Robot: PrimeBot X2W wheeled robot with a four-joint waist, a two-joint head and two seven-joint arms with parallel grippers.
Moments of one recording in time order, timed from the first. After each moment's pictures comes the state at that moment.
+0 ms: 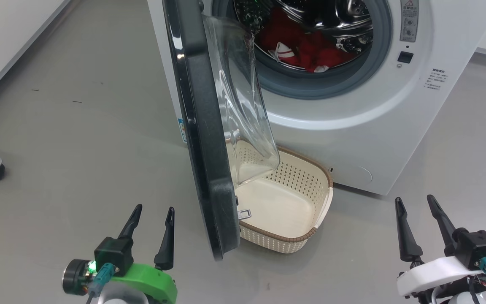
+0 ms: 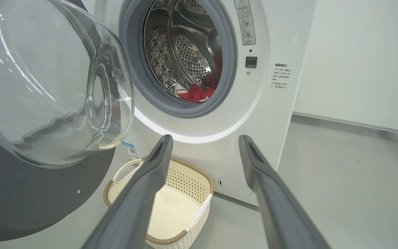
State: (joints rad) left arm -0.10 0.05 -0.33 0.31 -0.35 0.06 -0.25; right arm 0.07 -0.21 0.20 0.13 0.39 -0.07 -0.26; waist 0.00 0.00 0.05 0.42
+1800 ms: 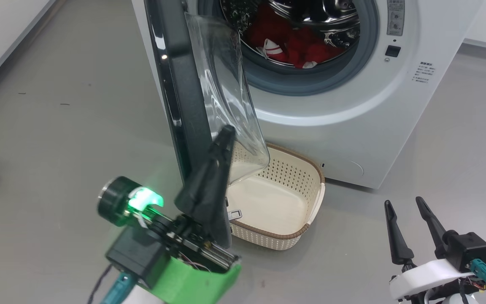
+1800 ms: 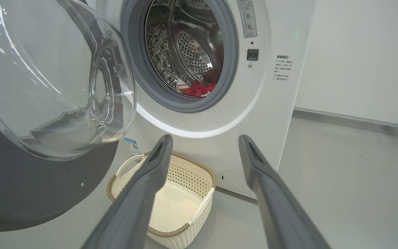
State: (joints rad) left arm -0.23 0.04 -0.49 -0.30 -0.32 -0.01 -0.26; right arm 0.07 -0.14 0.16 0.15 0.31 0.00 -0.26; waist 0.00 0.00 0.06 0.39
